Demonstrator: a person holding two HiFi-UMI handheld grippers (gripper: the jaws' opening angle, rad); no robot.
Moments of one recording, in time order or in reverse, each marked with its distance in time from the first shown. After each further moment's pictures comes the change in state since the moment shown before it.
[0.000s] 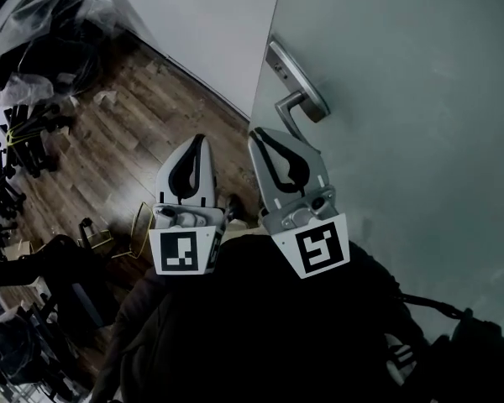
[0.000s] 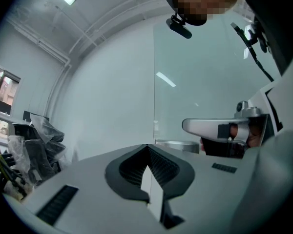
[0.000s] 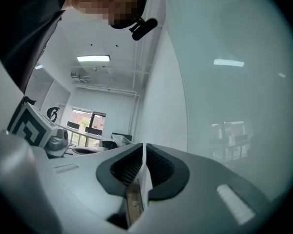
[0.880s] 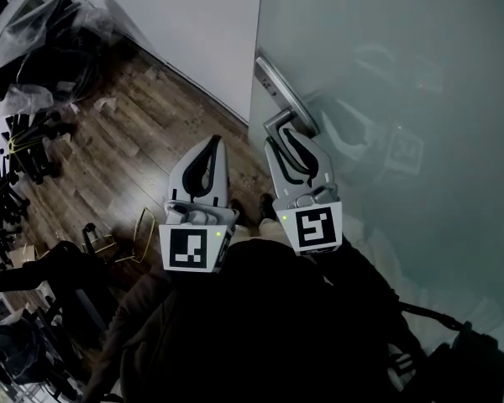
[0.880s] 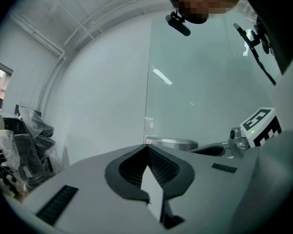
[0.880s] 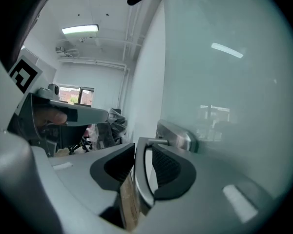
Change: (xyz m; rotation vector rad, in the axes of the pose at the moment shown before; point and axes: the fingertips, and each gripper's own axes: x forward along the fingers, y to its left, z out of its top) left arm 0.045 -0.044 -0.008 -0.039 0.023 -0.059; right arm -0.026 -0.076 -0.097 -0.022 0.303 -0.151
